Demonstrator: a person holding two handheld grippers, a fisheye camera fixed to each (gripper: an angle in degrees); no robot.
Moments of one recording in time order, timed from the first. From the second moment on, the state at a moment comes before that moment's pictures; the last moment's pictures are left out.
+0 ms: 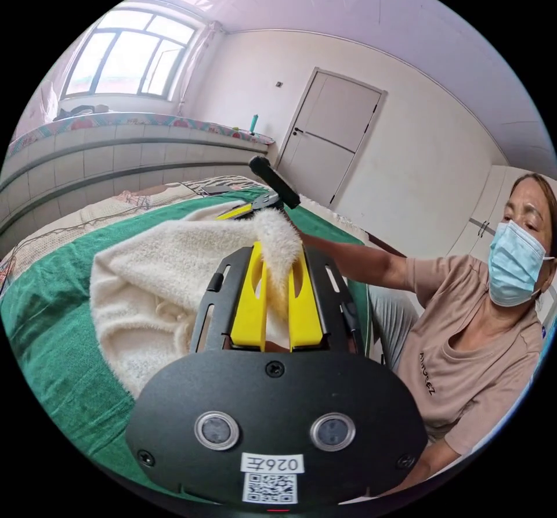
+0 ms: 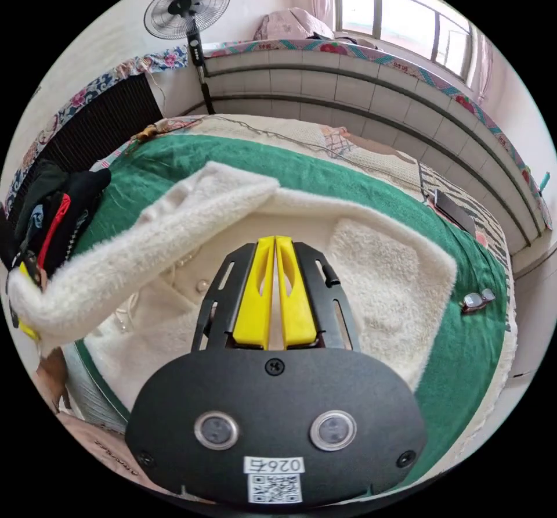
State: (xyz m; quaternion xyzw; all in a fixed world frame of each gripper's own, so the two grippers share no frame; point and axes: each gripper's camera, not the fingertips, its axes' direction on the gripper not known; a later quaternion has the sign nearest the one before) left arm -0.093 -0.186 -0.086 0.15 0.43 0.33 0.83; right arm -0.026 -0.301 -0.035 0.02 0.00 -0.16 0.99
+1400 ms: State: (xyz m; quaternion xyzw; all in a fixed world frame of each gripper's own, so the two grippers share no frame) left arm -0.012 -0.168 -0.032 0.04 0.32 0.35 0.88; right arm 0.141 -0.235 -0.129 0.04 -0.31 -0.12 0.94
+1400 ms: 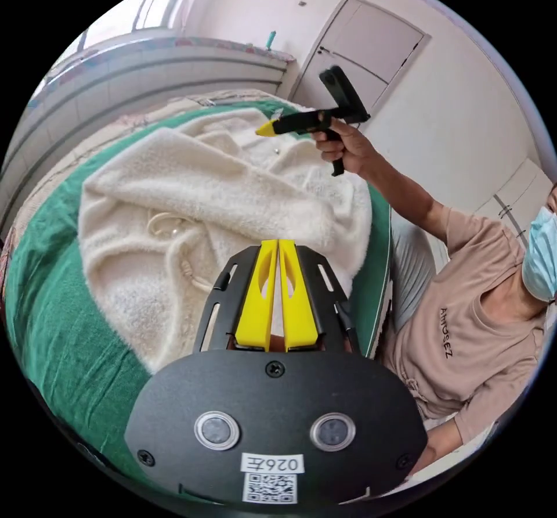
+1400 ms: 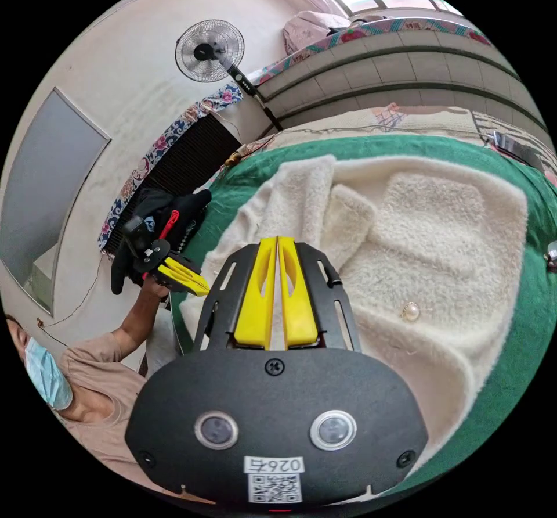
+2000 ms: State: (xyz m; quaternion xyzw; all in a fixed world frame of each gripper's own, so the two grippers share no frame) left arm 0.314 -0.223 -0.004 -0.02 0.28 0.40 0.87; right arm 0.367 -0.027 -0.201 0.05 -0.22 0.12 0.97
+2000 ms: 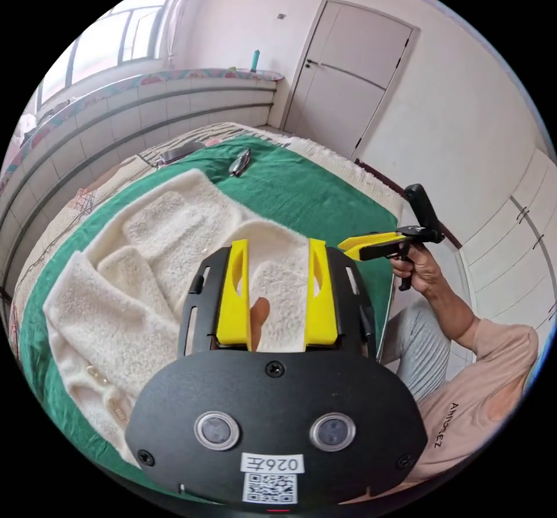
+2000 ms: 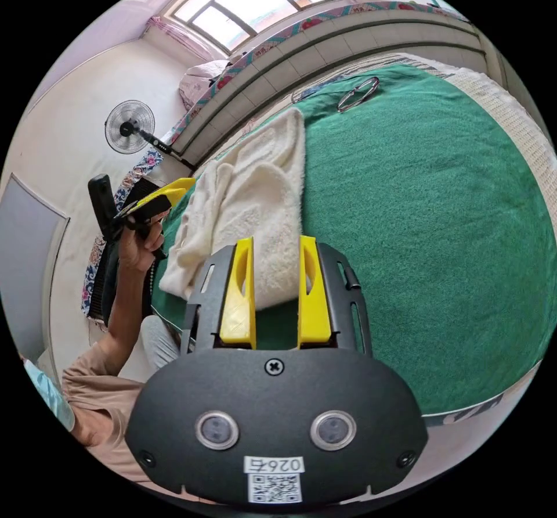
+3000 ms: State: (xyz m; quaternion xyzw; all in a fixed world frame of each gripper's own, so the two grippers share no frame) left arm 0.274 -0.377 0.033 -0.09 0.33 0.25 0.91; right arm 0.266 -0.010 -0.224 0.12 -0.30 -0.09 0.94
